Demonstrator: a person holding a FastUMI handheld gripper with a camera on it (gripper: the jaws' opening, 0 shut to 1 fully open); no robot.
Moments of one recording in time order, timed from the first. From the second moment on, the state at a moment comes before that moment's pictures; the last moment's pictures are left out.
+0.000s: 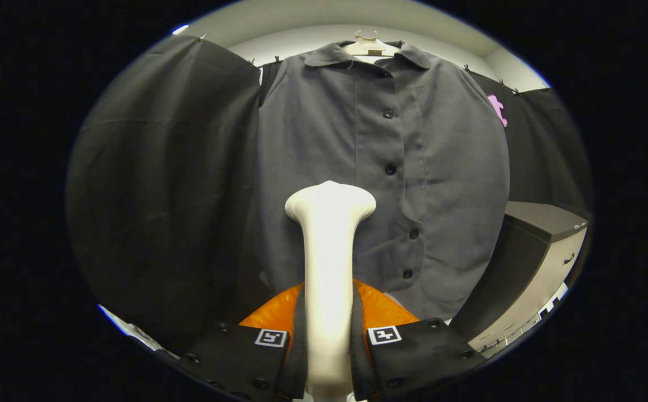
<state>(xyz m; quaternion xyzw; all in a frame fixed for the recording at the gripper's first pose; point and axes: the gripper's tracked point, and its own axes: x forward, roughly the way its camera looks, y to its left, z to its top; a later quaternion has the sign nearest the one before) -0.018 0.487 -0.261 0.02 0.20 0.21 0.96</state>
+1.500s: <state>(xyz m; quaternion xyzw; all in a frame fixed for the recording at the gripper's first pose) -0.068 0.443 -0.196 -0.01 0.16 0.23 0.96</state>
